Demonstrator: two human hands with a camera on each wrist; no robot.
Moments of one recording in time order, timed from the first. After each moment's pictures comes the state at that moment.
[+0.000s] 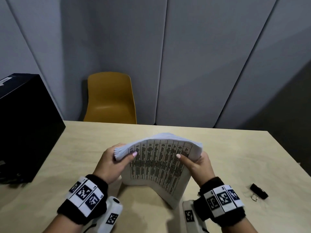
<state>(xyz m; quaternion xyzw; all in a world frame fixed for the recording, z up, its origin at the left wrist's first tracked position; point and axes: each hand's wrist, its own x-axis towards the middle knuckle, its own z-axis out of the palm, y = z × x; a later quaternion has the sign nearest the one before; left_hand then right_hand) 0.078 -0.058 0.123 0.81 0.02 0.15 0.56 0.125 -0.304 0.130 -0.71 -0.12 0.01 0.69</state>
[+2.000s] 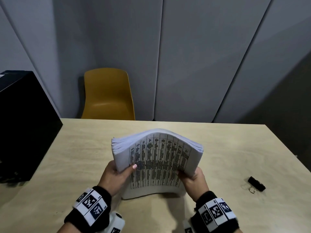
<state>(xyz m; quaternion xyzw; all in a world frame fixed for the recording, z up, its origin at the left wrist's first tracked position) 0.055 -0.082 0.095 0.74 0.11 0.08 0.66 0.107 -0.314 0.055 -0.78 -0.08 0.01 0.62</state>
